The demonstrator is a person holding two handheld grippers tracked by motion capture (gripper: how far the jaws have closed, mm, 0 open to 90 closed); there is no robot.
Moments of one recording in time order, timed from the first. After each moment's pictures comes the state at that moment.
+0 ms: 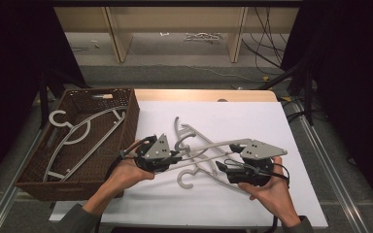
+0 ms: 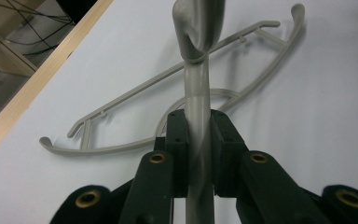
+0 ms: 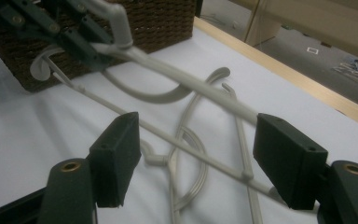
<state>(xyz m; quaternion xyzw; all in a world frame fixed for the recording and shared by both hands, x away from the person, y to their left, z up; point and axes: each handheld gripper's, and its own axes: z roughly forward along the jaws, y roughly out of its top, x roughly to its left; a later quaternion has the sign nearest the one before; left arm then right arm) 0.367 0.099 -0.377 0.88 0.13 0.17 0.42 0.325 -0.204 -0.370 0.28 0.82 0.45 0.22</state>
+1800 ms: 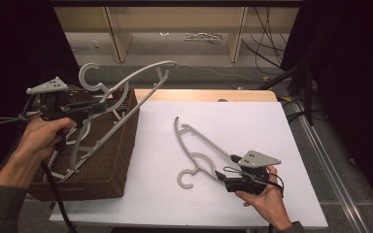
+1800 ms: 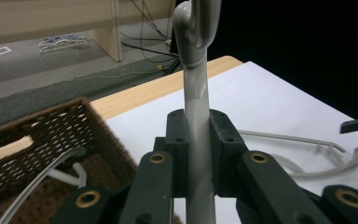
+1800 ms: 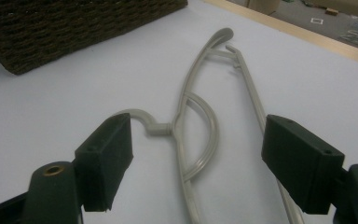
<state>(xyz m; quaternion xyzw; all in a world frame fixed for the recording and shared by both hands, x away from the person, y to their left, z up) 0.404 0.288 -0.284 0.74 0.39 0.18 0.51 0.324 -0.208 -0.417 0.33 0.81 0.45 0.19</state>
